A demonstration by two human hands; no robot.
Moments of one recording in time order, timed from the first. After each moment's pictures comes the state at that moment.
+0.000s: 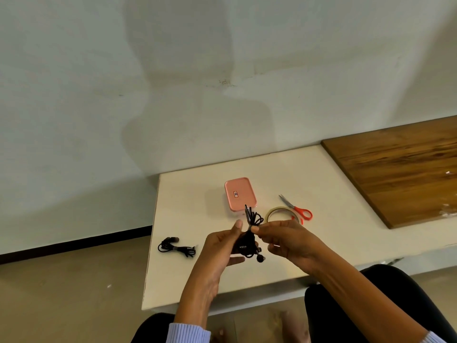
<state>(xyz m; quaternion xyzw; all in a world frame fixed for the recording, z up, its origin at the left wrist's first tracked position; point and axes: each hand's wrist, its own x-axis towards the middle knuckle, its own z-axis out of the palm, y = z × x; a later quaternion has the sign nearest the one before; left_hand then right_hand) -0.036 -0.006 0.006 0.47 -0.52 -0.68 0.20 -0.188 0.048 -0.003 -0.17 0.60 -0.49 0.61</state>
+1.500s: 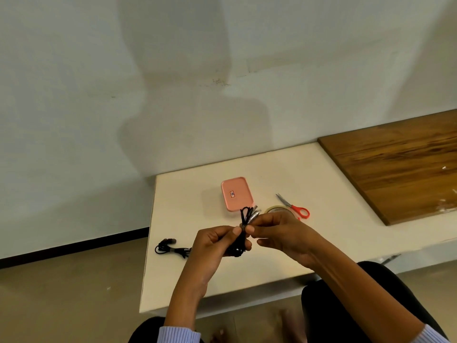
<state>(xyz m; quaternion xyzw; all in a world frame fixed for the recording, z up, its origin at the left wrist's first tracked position) -0.029 -0.008 0.016 0.39 -0.60 -0.65 0.24 -0.193 0.045 0.014 -0.28 0.56 -0.47 0.62</state>
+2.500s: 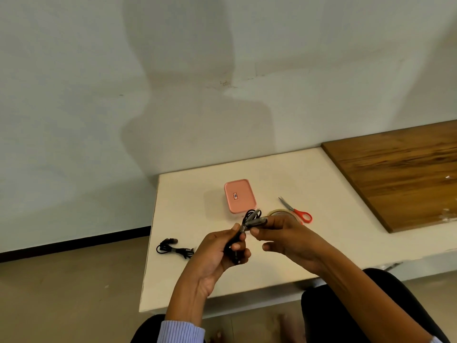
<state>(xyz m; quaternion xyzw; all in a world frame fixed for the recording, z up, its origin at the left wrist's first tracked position) -0.033 -0.016 0.016 0.42 -0.43 -0.78 0.18 -0.190 0.048 0.016 -0.31 0.54 -0.48 0.61</state>
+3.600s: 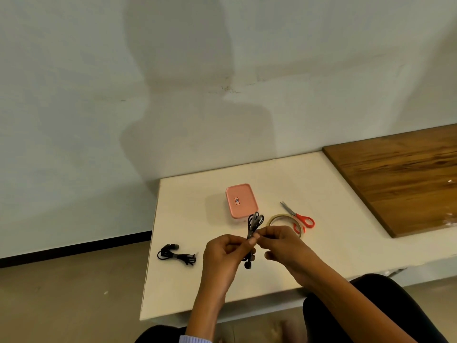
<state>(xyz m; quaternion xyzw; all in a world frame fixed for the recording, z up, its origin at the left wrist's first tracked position) -0.042 -0.003 0.005 0.49 -0.58 -0.60 0.26 -0.173 0.038 -0.004 -0.27 0.68 -0.45 0.51</state>
